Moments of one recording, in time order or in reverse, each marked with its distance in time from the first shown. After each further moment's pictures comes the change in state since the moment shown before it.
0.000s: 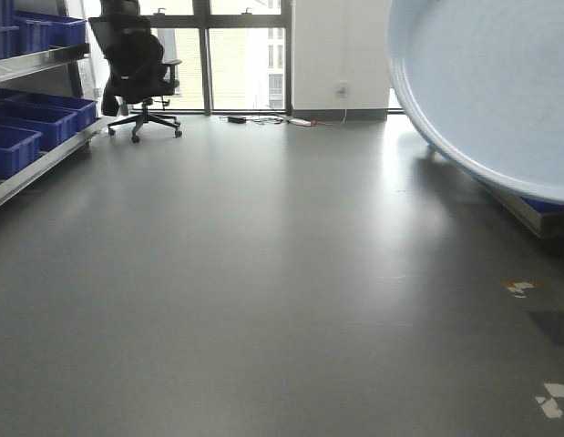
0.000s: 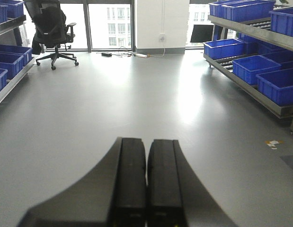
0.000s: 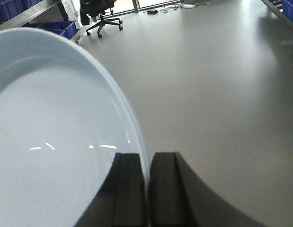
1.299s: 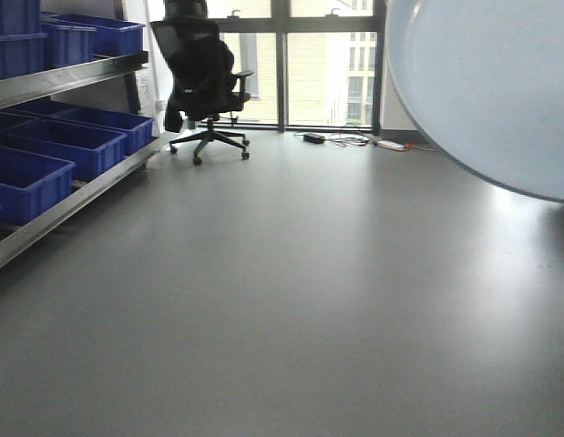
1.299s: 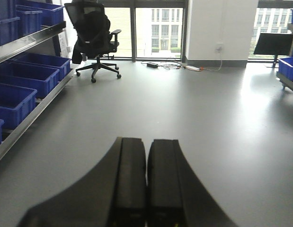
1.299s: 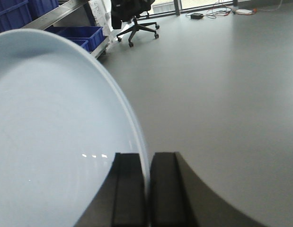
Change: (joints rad) left arm 0.000 0.000 0.000 0.000 0.000 0.000; right arm 0.000 0.000 0.000 0.000 0.000 0.000
